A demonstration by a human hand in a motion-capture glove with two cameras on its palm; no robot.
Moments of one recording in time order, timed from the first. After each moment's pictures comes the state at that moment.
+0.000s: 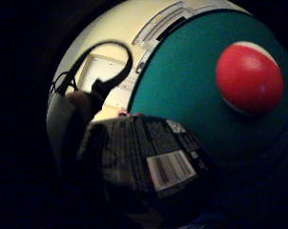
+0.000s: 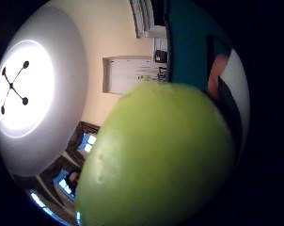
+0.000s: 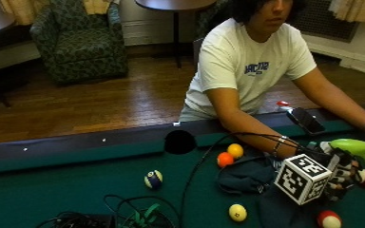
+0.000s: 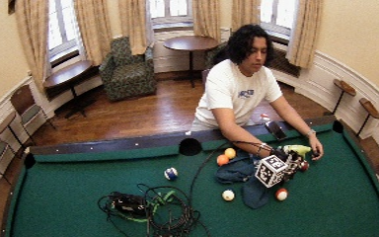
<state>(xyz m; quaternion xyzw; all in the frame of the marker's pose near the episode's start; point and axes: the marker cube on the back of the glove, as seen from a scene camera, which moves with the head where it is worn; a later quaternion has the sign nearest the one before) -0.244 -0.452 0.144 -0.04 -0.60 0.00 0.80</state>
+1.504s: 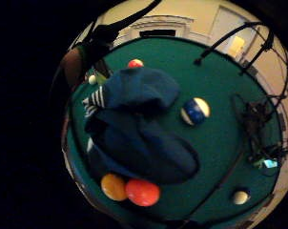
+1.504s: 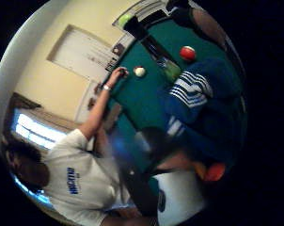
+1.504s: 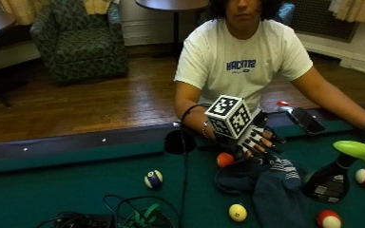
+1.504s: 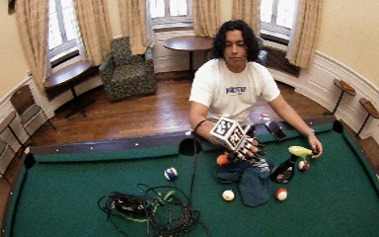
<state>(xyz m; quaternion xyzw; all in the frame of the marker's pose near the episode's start) -0.092 -0.279 0.080 0.05 -0.18 -0.12 0.97</state>
